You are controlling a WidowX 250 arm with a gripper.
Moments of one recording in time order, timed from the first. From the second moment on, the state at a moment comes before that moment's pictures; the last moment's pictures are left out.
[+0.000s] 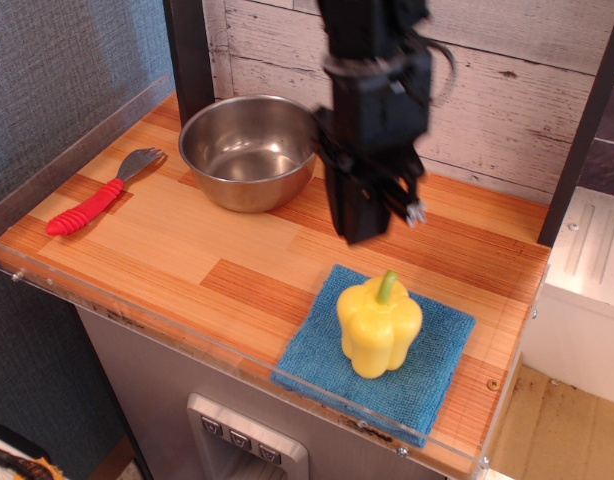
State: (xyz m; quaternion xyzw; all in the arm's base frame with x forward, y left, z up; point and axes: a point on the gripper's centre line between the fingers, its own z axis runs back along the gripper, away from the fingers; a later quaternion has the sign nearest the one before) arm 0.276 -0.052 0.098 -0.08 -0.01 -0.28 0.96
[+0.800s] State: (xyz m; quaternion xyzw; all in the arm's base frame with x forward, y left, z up) arm 0.271 -0.076 0.099 -0.05 0.01 -0.34 0.94
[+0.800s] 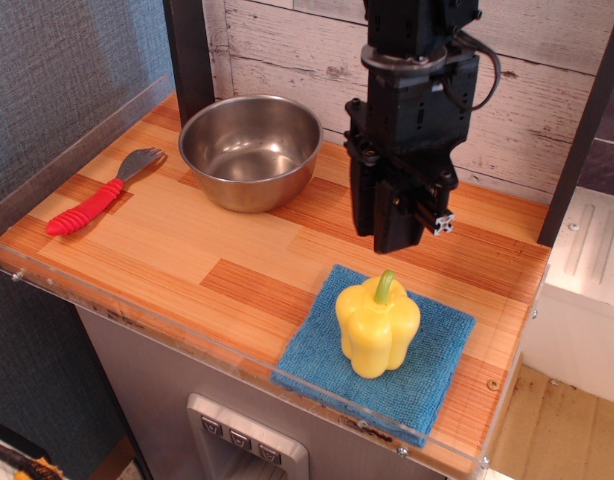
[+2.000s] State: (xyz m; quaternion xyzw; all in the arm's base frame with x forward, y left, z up) arm 0.267 -0.083 0.068 -0.04 0.04 -0.34 0.94
